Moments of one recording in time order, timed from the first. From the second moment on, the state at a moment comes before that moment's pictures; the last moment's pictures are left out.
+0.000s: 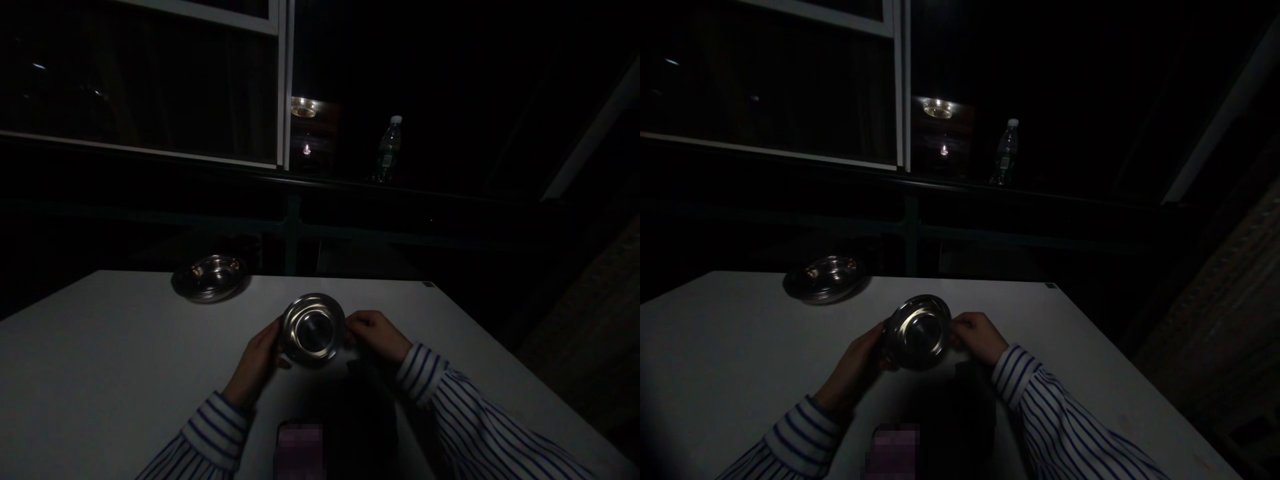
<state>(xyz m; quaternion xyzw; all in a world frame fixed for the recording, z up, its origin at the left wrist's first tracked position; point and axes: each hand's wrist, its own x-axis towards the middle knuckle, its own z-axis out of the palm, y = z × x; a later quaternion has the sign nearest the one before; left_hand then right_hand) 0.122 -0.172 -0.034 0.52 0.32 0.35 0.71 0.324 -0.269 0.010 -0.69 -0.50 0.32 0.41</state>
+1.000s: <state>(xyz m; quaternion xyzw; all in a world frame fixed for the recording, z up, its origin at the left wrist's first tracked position) 0.290 -0.173 0.004 0.57 0.32 0.18 0.73 0.474 -0.288 -0.021 -0.72 -0.34 0.18 0.58</state>
